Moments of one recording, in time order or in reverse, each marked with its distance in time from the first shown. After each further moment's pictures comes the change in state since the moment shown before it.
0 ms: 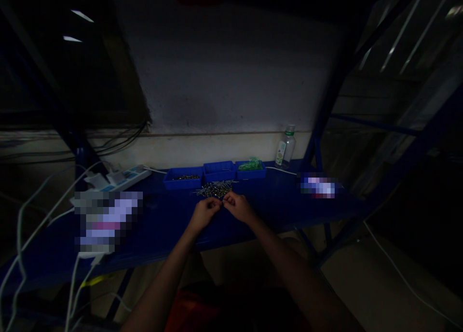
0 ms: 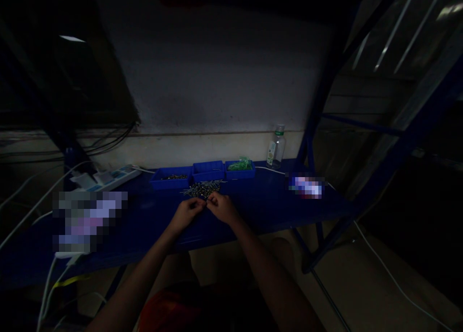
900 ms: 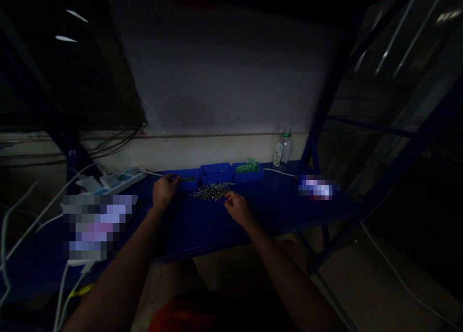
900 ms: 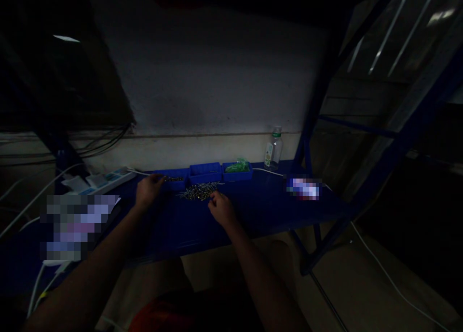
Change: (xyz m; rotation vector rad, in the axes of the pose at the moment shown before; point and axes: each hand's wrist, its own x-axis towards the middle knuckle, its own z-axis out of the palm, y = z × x) left_hand 0.065 -0.029 -0.110 0.427 0.432 -0.167; right_hand 0.006 0.010 0.005 -0.175 0.138 0.059
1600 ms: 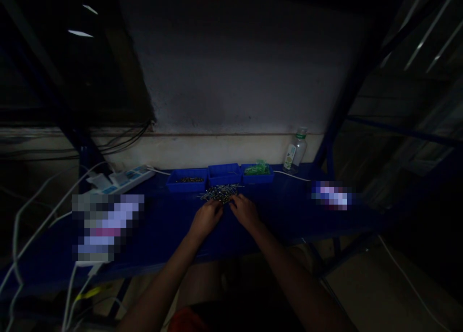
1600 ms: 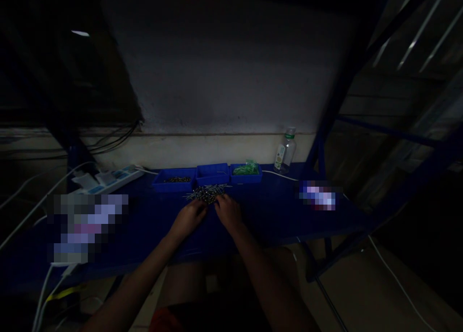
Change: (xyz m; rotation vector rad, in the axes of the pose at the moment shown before) left_hand -0.097 0.041 0.060 0.026 -0.348 0.368; right_hand 0.010 -0.005 0.004 -0.399 -0.130 -0.009
